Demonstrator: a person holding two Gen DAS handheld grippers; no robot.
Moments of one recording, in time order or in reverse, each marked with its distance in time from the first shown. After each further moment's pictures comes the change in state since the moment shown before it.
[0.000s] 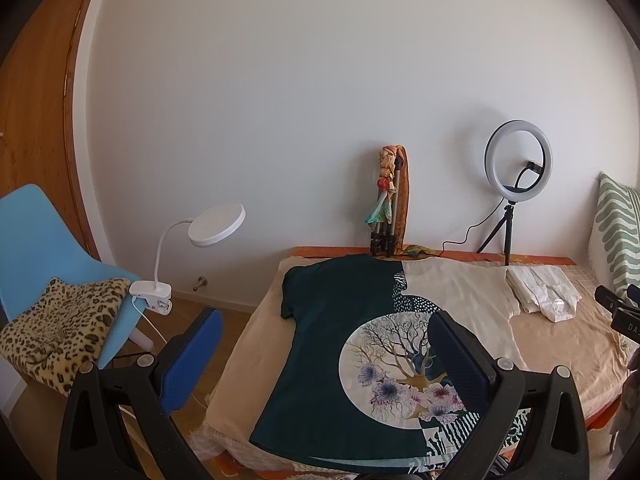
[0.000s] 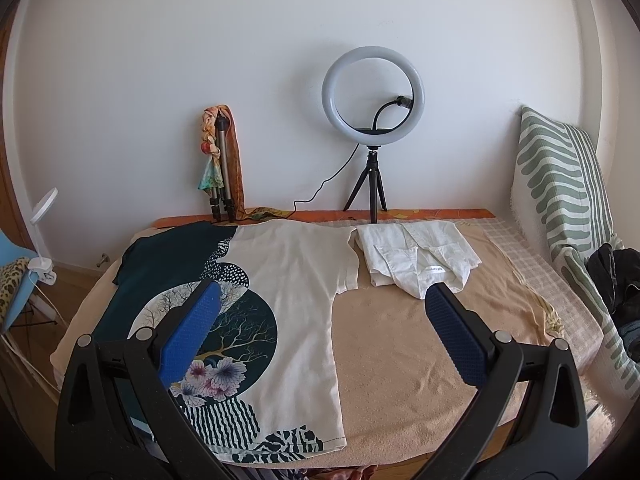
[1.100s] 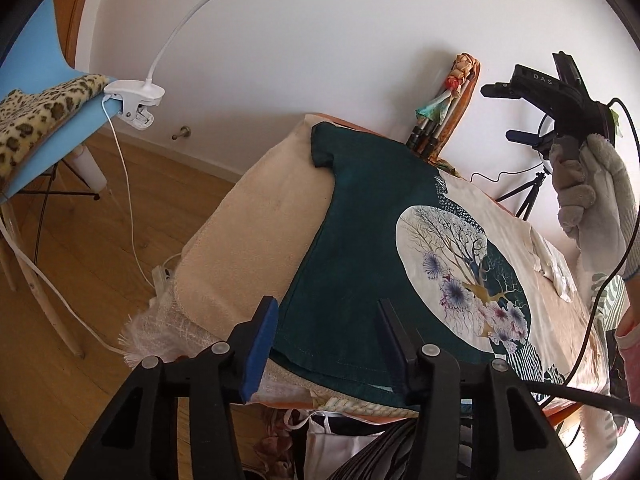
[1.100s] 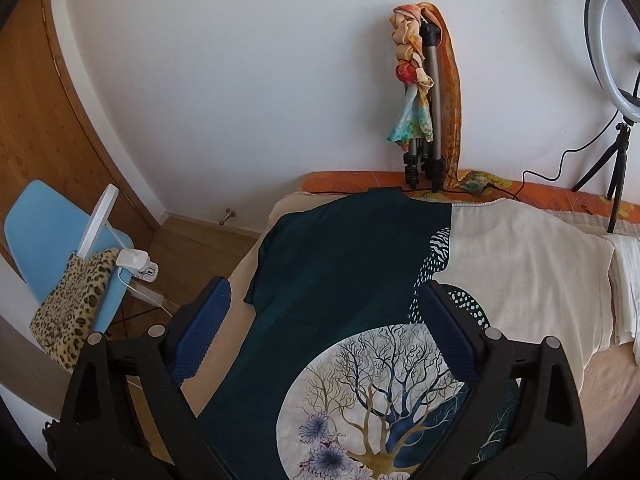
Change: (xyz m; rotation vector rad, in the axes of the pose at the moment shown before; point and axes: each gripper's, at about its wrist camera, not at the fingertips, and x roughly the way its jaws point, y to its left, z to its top) left arm 0.132 0.120 -0.161 -0.308 0.332 -0.174; right arm 0.242 0.252 0.064 -0.068 0.352 0.533
